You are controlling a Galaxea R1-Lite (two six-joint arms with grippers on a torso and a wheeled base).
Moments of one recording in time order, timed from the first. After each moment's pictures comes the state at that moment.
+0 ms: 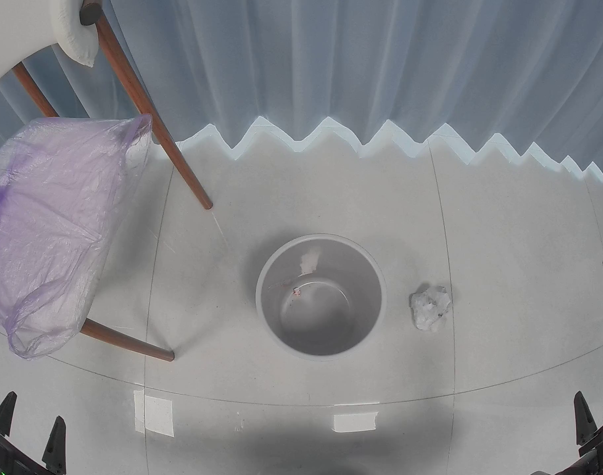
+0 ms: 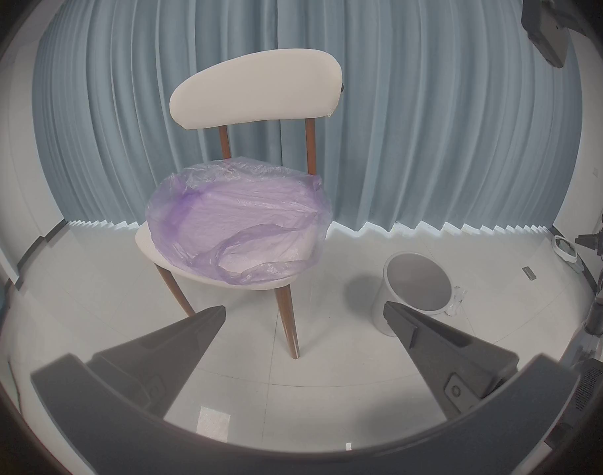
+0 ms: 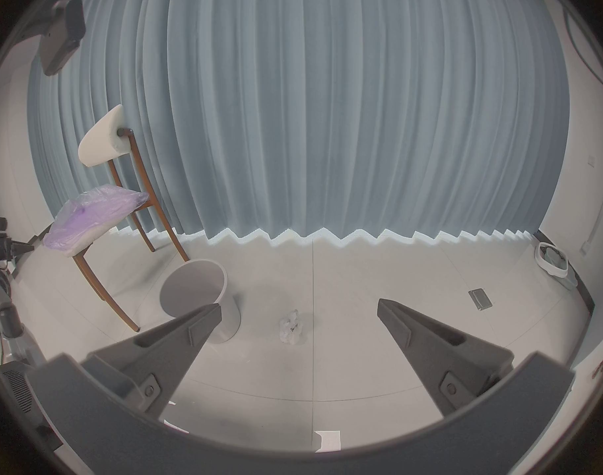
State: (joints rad) left arm 0.00 0.02 -0.02 -0.01 -0.01 0.01; right arm 0.00 0.02 -0.02 0.00 0.04 0.00
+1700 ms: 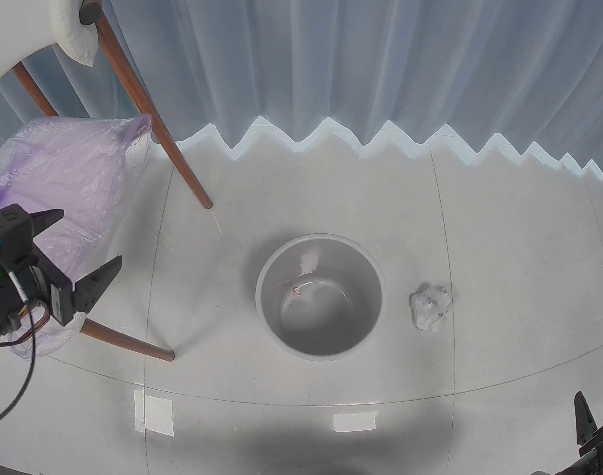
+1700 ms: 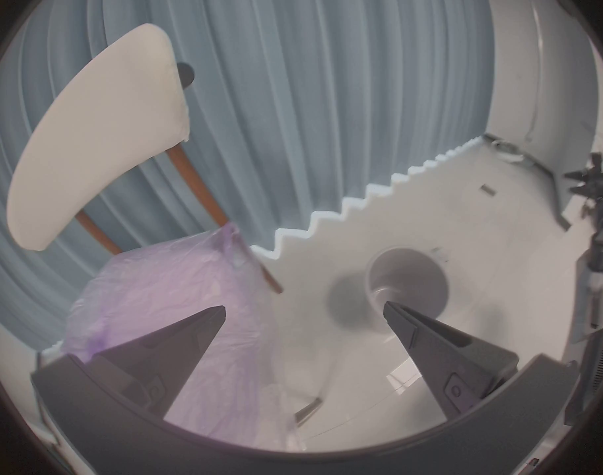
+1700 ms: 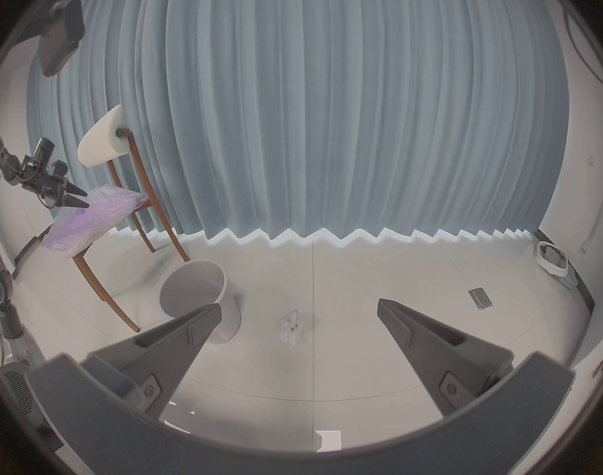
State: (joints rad) left arm -0.35 1.08 -0.64 -0.26 0.12 0.42; right arm 0.00 0.02 -0.02 0.00 0.04 0.00
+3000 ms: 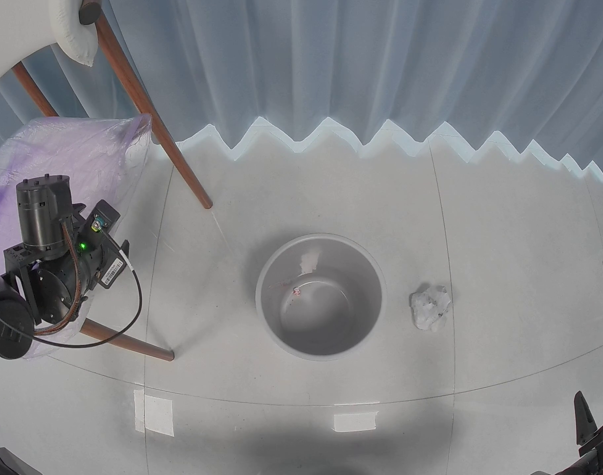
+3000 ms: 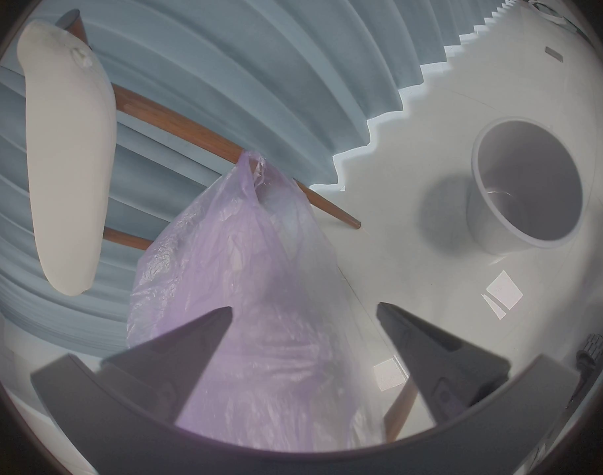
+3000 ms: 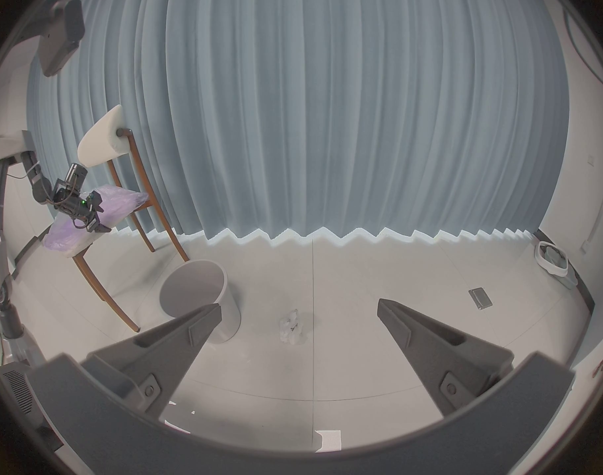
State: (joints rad) left arm -0.31 1.53 -0.70 -0.58 0.56 0.73; right arm 0.00 0.02 -0.02 0.00 0.04 0.00
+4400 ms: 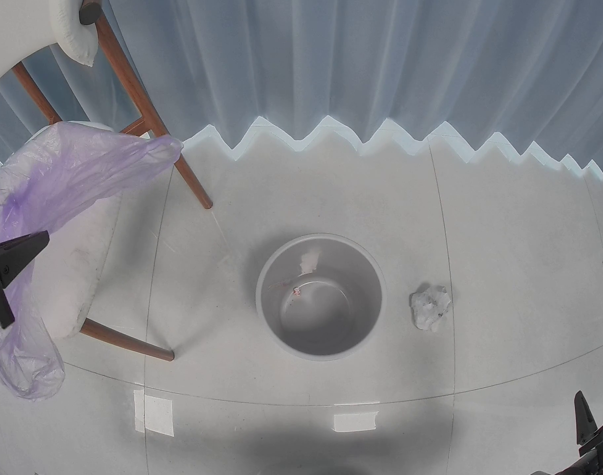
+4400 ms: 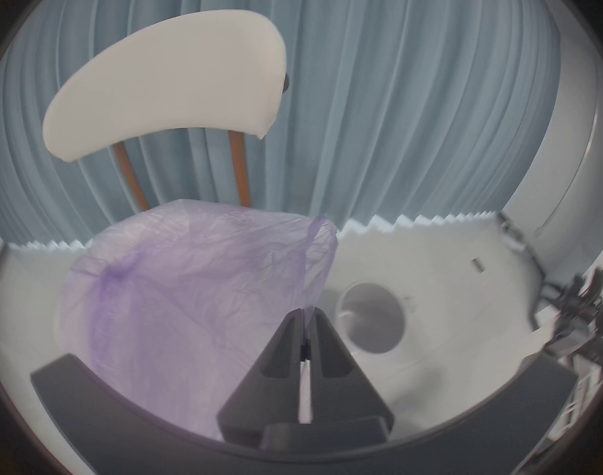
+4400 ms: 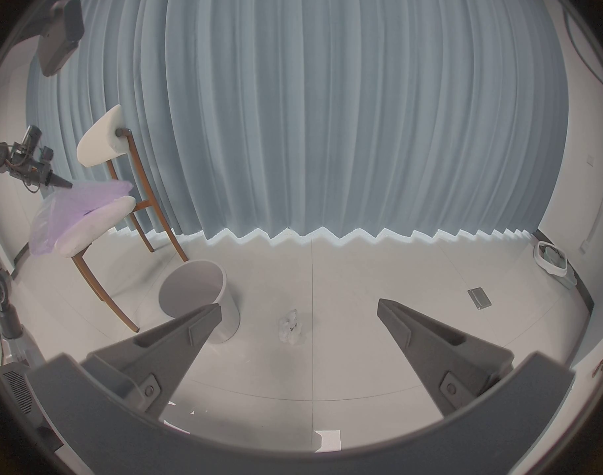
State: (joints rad) left arm -0.25 0.89 -0.76 0.01 -0.08 0.01; right arm 0.00 0.02 -0.02 0.00 0.04 0.00
